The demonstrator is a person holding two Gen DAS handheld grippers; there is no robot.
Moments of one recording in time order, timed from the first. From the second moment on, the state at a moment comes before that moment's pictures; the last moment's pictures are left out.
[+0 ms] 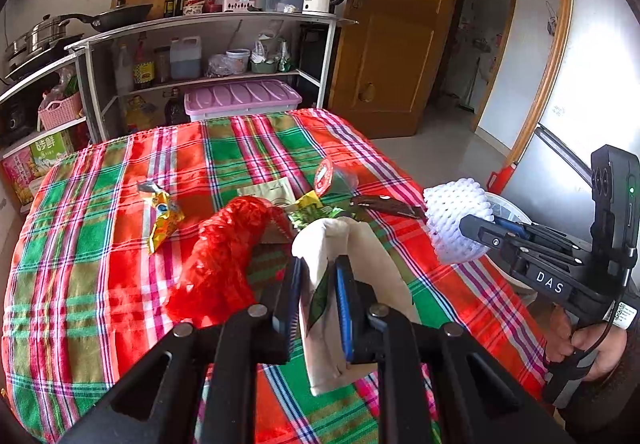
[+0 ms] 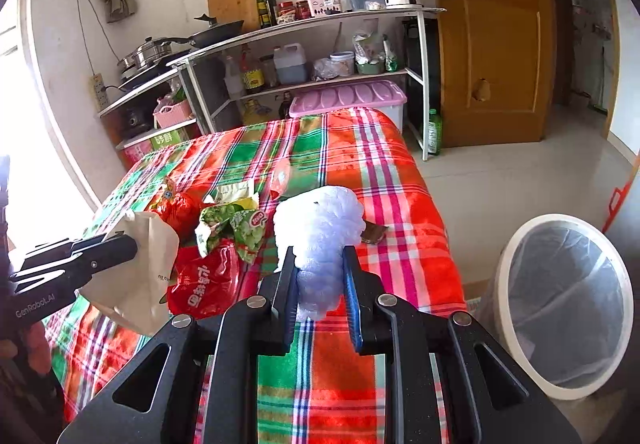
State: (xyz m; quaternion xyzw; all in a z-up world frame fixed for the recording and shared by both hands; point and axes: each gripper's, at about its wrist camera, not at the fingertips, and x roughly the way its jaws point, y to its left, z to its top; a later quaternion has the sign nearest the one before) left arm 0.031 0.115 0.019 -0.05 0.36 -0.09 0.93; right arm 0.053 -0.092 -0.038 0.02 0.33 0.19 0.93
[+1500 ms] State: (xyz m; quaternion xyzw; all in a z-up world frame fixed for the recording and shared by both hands) left arm 0.129 -0.167 0.007 0.07 0.38 -0.26 0.88; right arm 0.035 -0.343 -0.056 0.09 0.35 -0.04 0.93
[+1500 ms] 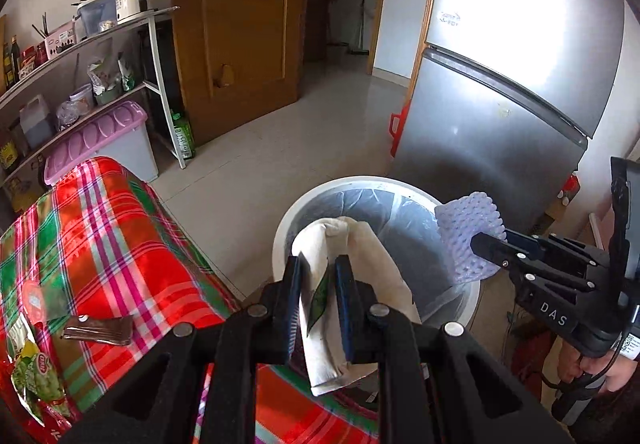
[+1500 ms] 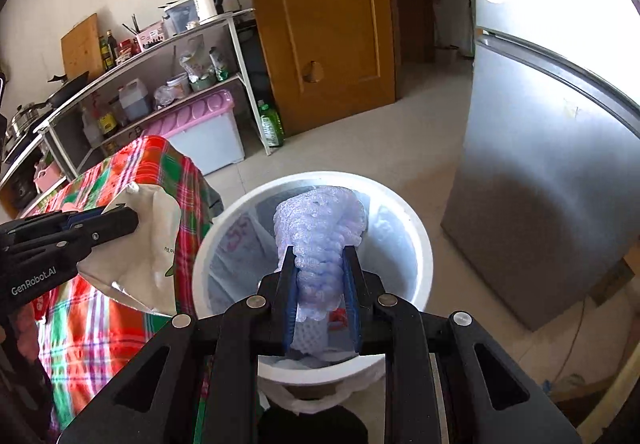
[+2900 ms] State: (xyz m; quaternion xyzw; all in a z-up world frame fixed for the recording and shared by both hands) left arm 0.108 -0.132 0.018 0.05 0.37 -0.22 0.90; right arm 0.036 -0.331 -0.058 0.10 0.35 -0.05 0.93
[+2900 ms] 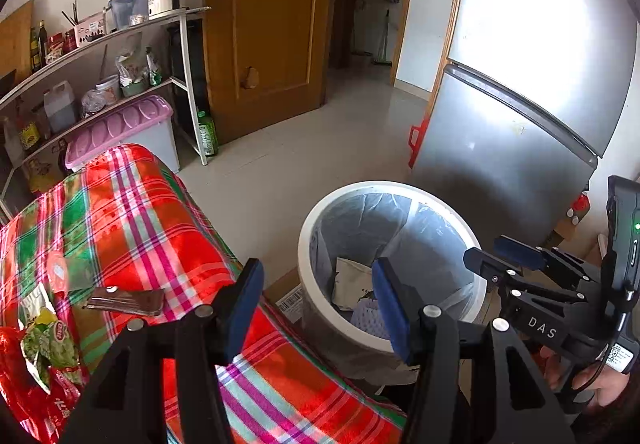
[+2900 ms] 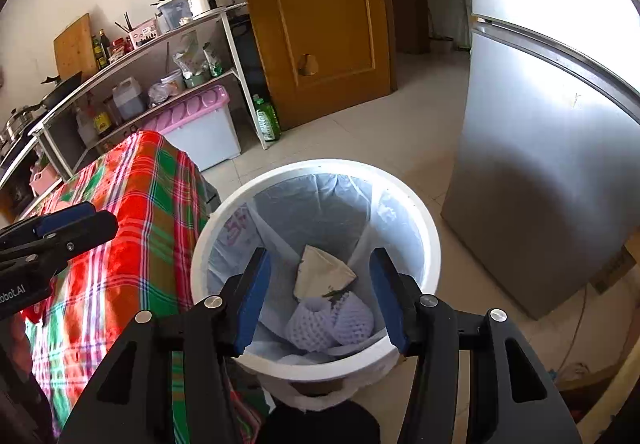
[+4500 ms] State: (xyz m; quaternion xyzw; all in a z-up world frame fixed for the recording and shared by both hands) left arm 0.061 0.179 -0.004 -0.06 0.37 0.02 0.93; right arm 0.099 -0.027 -0.048 0.00 0.36 0.25 0.90
